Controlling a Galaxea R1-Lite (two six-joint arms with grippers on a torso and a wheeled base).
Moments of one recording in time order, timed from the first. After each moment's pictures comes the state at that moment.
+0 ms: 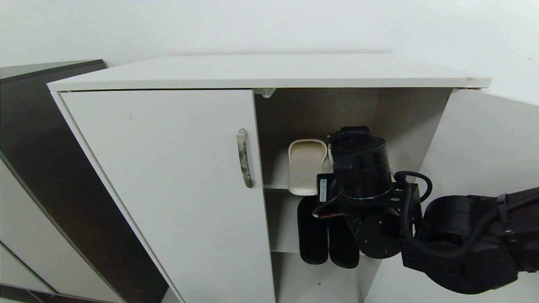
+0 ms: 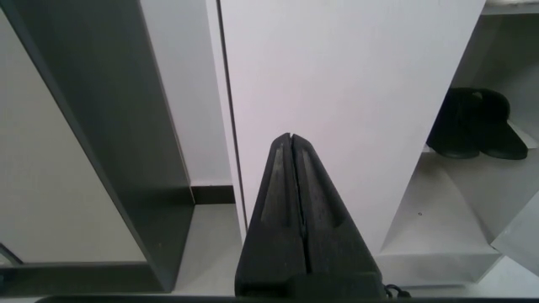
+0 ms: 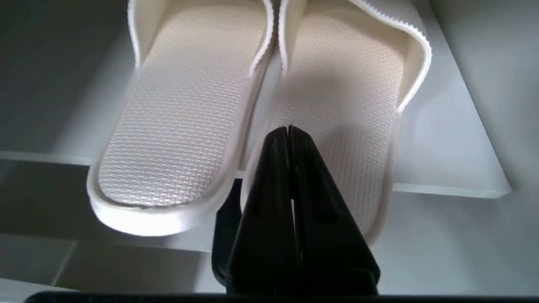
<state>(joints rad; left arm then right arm) 0.00 0.00 0.00 0.00 -0.03 0.02 0.91 1.86 -1.11 -0.45 -0.86 0.25</state>
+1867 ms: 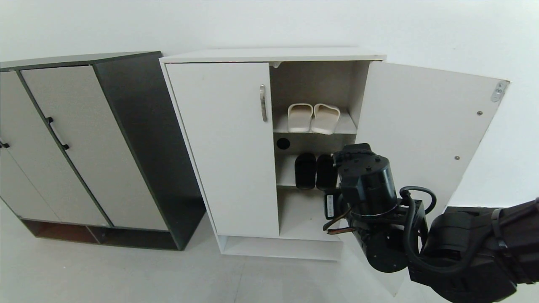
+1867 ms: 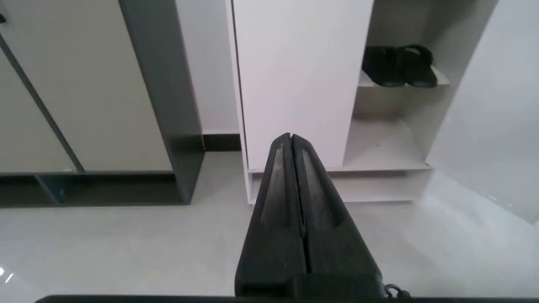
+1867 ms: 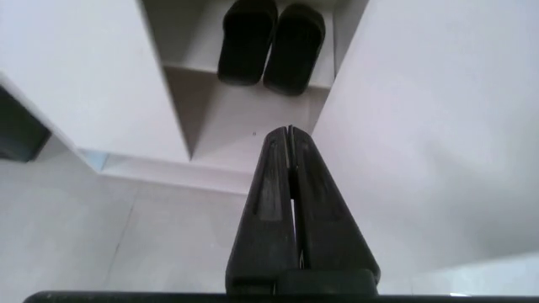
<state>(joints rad) 0.00 0.00 0.00 0.00 -0.03 0.02 0.88 1.86 -0.99 -0.51 -0.82 0.22</state>
